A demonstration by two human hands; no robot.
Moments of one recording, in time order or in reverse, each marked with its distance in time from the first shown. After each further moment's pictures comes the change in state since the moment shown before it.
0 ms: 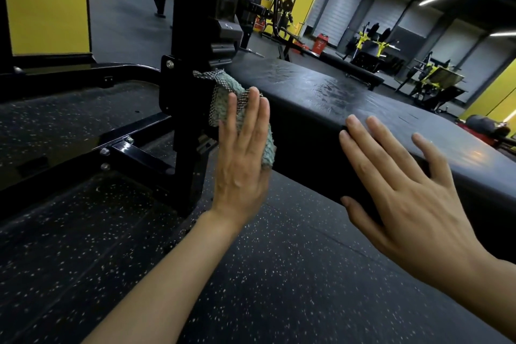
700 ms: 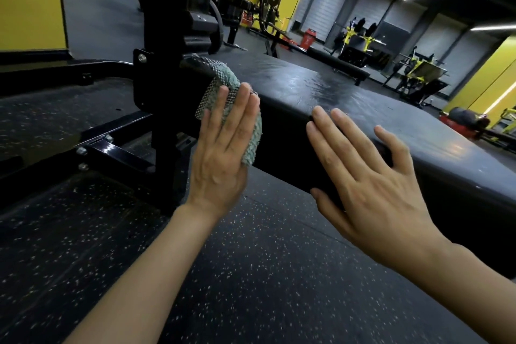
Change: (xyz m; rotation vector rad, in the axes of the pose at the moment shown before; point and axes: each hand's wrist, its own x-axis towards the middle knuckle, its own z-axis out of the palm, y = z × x) left_hand 0.002 -0.001 0.002 0.143 -0.012 0.185; right_hand -0.001 0.000 0.005 -0.032 -0.002 0.004
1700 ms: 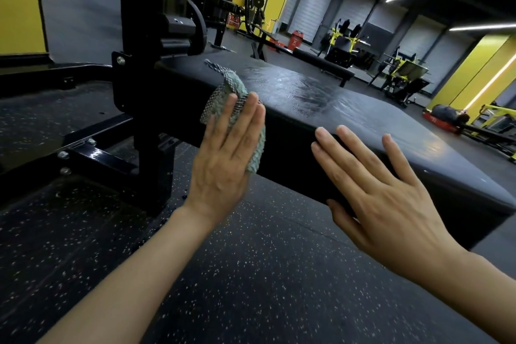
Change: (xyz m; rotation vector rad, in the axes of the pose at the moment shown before) left_hand 0.001 0.033 0.008 0.030 -0.044 0.111; right_hand -0.044 0.030 -0.013 -0.024 -0.046 -0.044
